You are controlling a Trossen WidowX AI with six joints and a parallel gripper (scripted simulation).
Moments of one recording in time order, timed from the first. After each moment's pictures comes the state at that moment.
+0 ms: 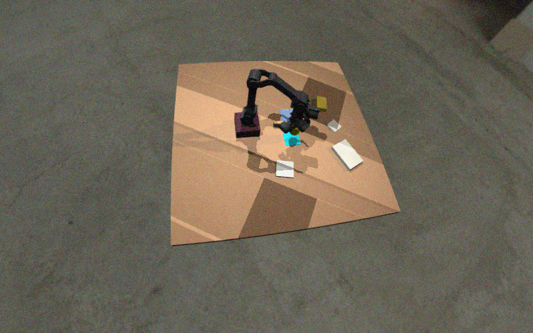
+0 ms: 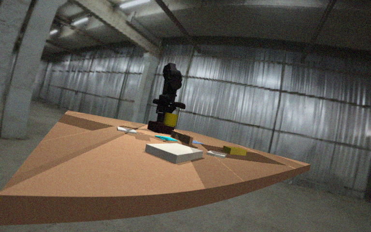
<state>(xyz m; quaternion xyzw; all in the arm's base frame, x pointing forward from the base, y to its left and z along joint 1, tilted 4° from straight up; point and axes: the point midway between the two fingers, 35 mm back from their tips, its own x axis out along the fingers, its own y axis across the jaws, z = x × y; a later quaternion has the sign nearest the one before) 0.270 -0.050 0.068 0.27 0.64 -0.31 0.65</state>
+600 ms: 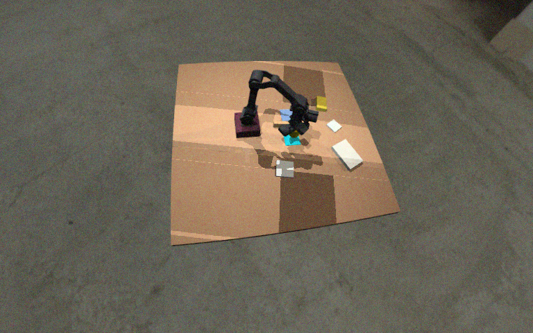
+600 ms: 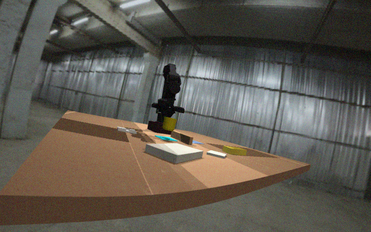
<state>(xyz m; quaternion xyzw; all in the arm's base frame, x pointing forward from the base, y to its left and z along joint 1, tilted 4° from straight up) 0.271 -0.053 0.045 0.27 0.64 -0.31 0.65</state>
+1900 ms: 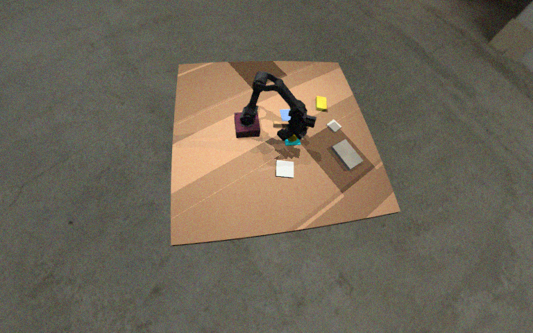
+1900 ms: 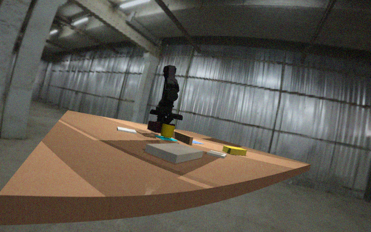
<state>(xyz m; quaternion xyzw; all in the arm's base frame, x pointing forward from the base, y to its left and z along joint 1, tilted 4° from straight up) 0.269 -0.057 0.005 0.27 0.64 -0.31 0.65</state>
